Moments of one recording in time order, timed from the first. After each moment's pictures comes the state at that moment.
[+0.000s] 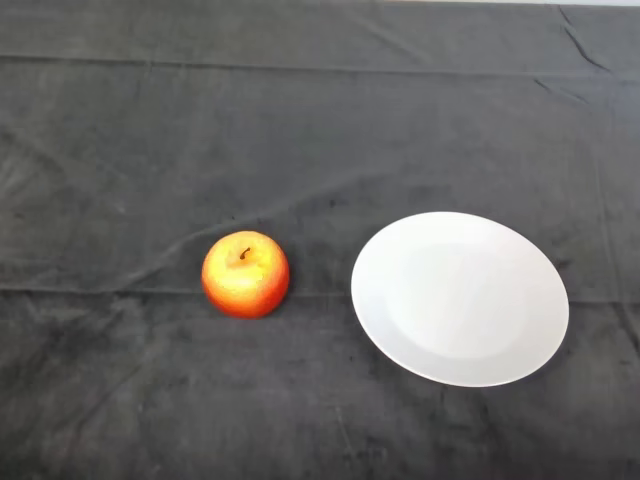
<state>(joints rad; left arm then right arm) -0.43 0.69 0.56 1.22 -0.40 -0.44 0.10 -0.60 -0.51 -0.87 1.20 0.84 0.35 0.54</state>
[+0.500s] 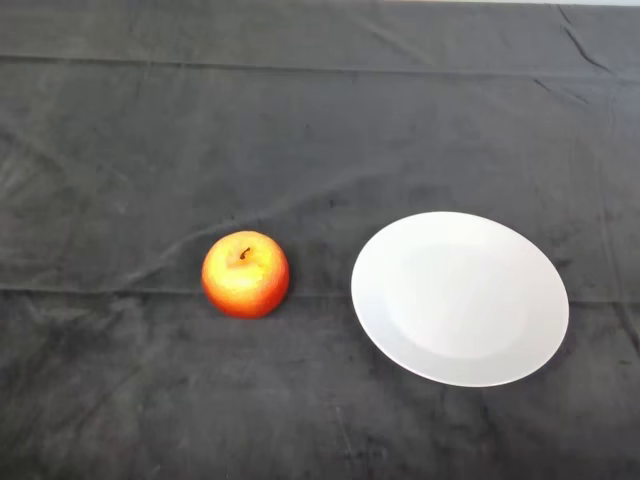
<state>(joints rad) -0.45 0.67 0.45 1.21 -0.28 -0.44 0.09 -0.60 -0.51 -0.87 1.20 0.84 0.35 0.54</state>
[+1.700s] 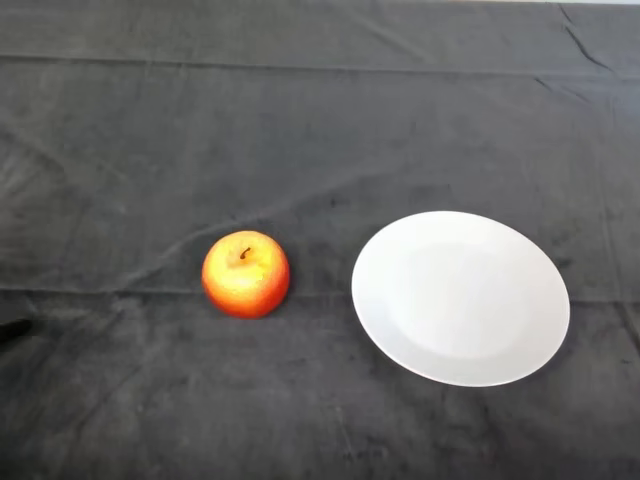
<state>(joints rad) -0.49 0.50 0.20 1.17 -0.05 -0.55 -0.04 -0.60 -0.51 -0.87 1.20 0.84 0.35 0.54</state>
